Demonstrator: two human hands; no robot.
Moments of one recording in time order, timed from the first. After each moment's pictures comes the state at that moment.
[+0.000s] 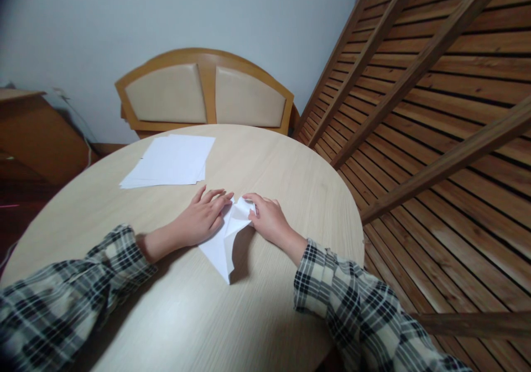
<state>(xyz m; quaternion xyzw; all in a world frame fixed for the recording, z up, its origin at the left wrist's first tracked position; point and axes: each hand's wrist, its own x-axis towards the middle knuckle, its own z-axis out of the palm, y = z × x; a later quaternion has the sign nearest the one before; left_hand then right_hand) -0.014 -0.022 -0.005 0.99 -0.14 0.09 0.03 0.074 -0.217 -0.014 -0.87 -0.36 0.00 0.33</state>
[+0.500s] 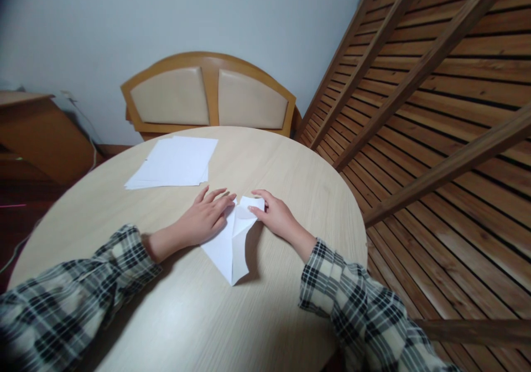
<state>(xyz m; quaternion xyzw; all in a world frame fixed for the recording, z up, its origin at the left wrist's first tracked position) -0.012 -0.019 -0.003 0.98 -0.15 0.11 0.04 0.088 -0.227 -0.015 -0.82 -0.34 0.08 0.46</state>
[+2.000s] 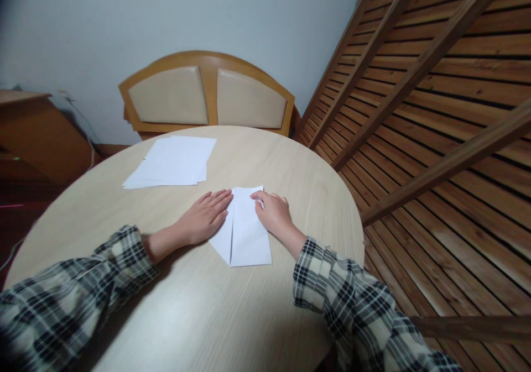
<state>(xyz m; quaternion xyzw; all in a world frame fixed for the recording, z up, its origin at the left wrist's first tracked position) -0.005 -0.016 -0.020 0.99 -0.12 0.06 0.08 0.088 -0.216 -0.015 -0.92 -0.30 -0.04 0.27</state>
